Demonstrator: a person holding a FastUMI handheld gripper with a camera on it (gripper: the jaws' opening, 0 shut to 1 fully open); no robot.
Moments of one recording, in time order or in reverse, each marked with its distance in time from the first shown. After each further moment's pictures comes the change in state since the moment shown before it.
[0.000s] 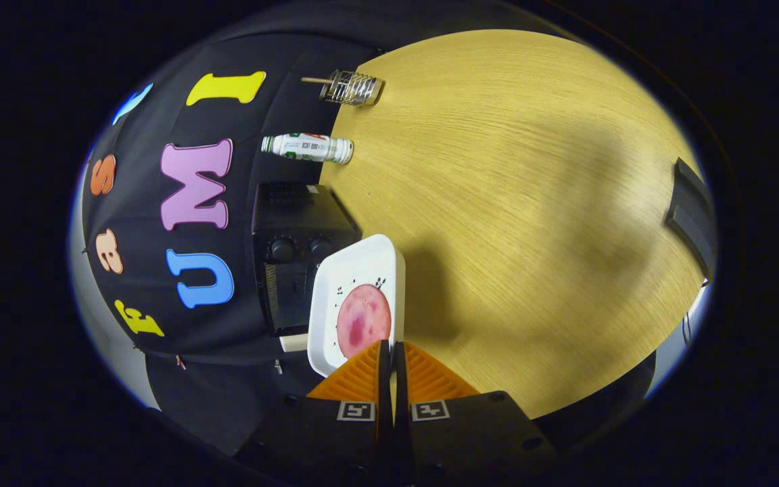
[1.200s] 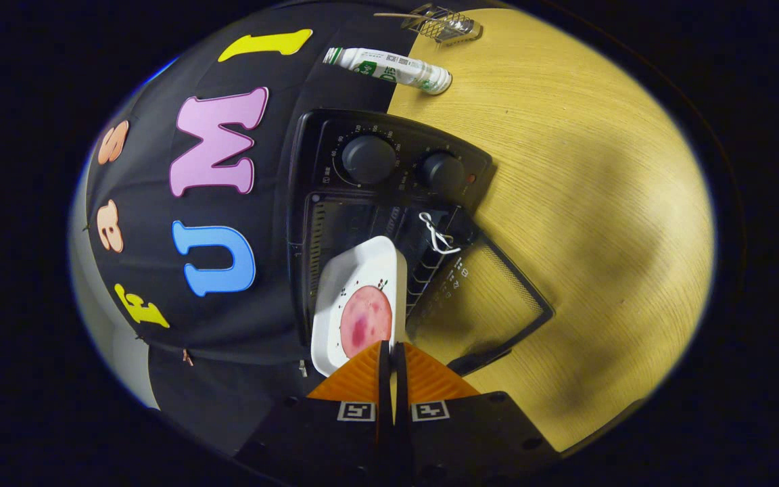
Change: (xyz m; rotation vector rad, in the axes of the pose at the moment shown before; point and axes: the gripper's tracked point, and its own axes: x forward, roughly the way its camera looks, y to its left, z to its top) arm 0.186 0.141 -0.061 -0.008 0.007 0.104
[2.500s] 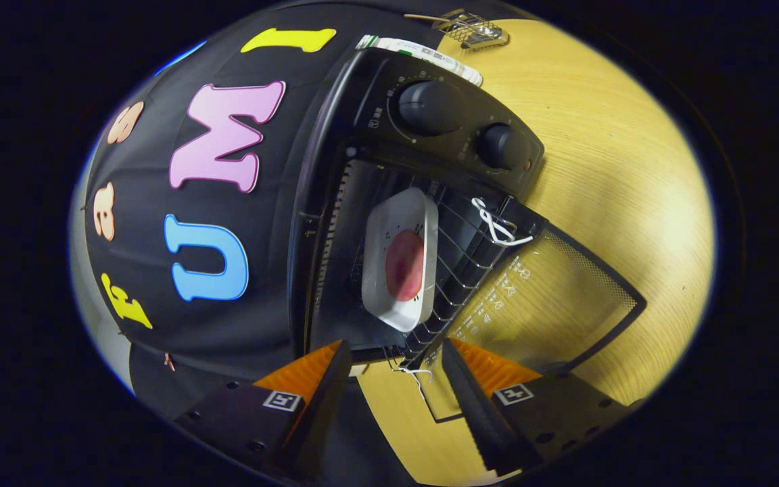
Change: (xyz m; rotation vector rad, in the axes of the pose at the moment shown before) arm 0.039 0.025 -0.027 -0.118 -0.117 -0.006
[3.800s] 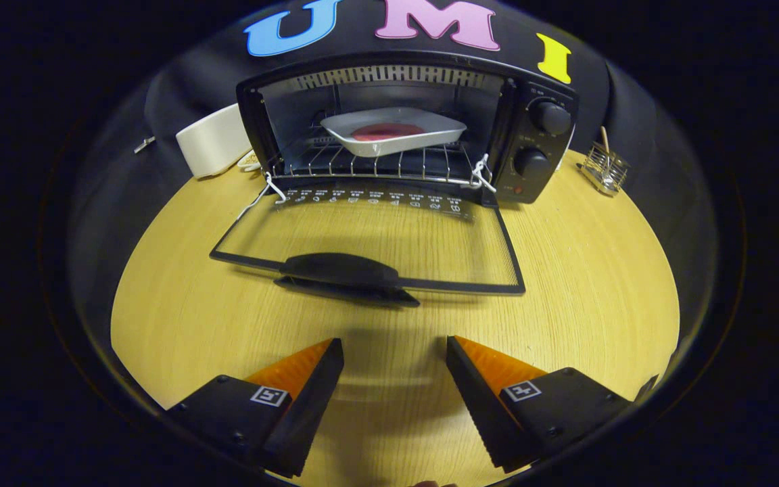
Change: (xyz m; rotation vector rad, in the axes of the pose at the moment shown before) arm -0.038 -0.148 -0.051 -1.134 0.116 -0.494
